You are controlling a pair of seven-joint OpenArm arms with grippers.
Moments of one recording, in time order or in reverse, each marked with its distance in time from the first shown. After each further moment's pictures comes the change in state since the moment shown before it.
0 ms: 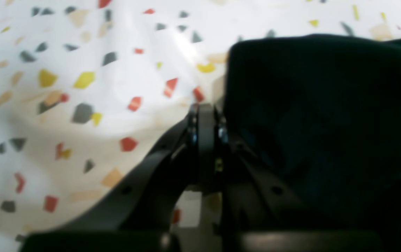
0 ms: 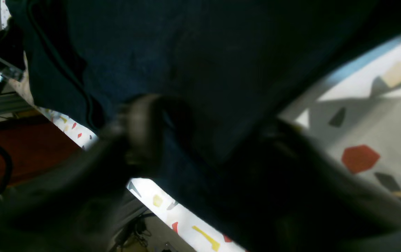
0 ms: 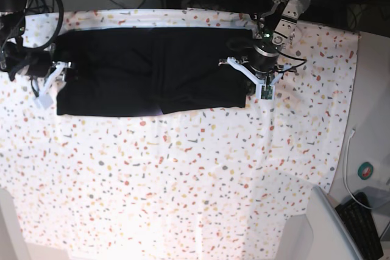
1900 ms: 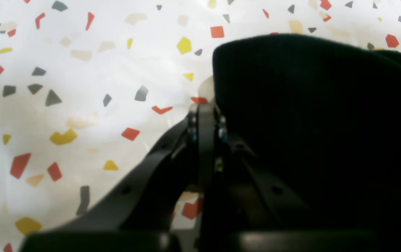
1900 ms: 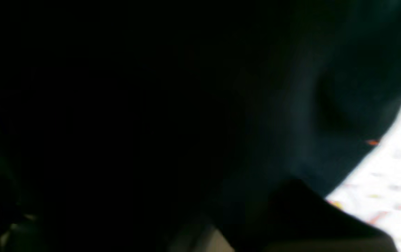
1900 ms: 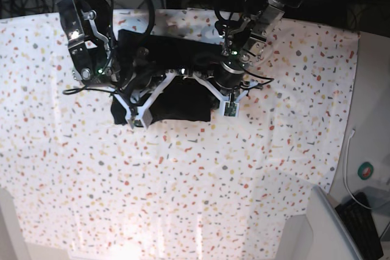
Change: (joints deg) left arm -8.4 7.3 6.3 -7.2 0.0 -0.4 0.4; right arm -3.0 -15.6 -33.9 37.7 -26.8 -49.4 -3.1
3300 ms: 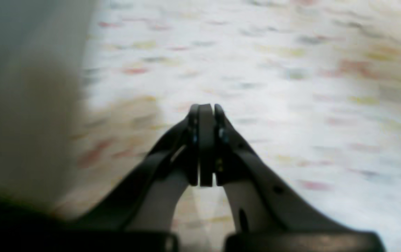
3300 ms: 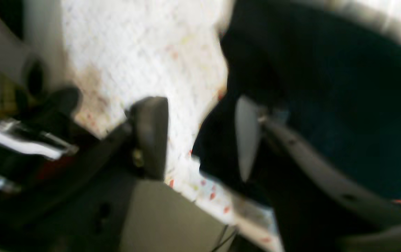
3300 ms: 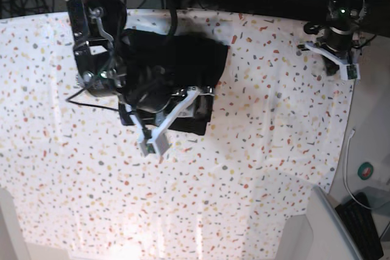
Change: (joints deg) left arm 28.9 -15.2 -36.8 29.1 -1.5 -1.1 10.9; right arm 1.0 -3.5 -0.2 11.0 3.1 0.4 3.4
